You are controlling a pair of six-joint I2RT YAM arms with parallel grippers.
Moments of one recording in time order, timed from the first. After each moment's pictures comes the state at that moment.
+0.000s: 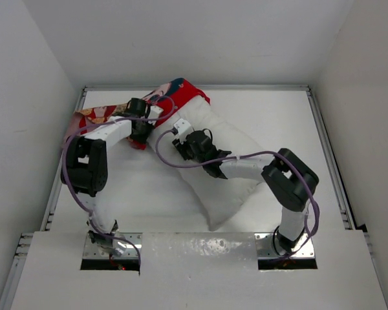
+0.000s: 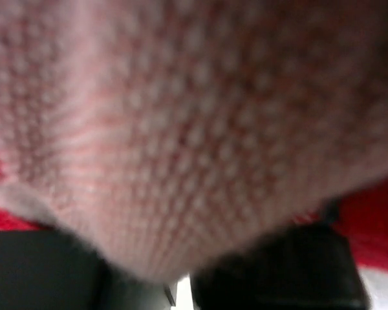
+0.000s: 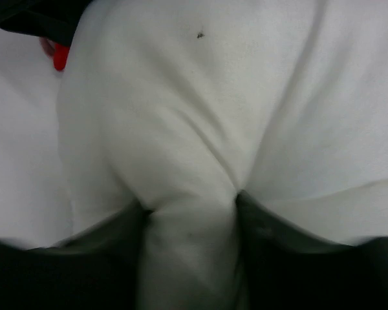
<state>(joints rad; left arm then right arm) -0.19 1.84 1.30 -0.54 -0.02 0.33 0.83 1.83 1.00 0.41 0.21 -0.14</state>
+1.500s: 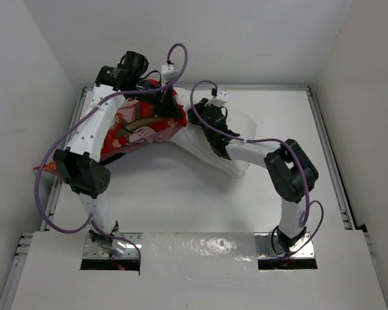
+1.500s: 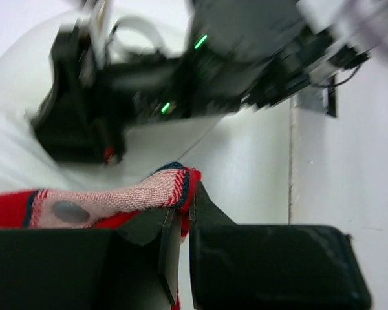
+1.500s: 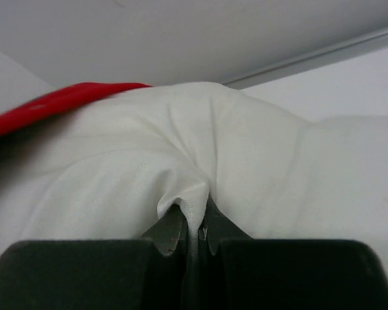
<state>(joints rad) -0.28 1.85 2.08 -1.26 1.05 0.66 0.65 1.88 1.18 0.63 0.36 0.62</state>
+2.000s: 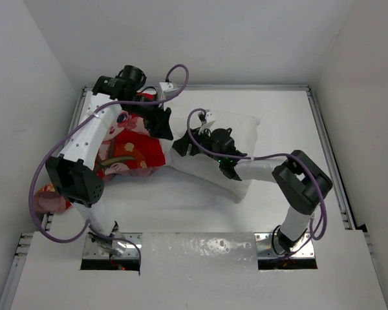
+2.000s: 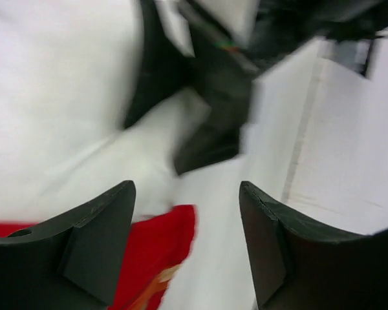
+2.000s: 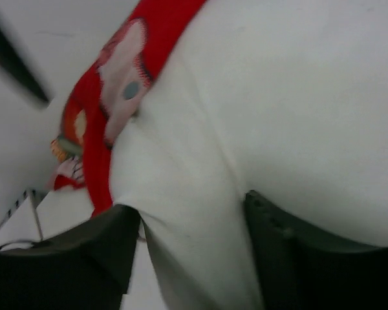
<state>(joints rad) -0.26 1.73 1.85 -1.33 0.90 0.69 0.71 1.77 0.84 0.81 -0.12 0.53</state>
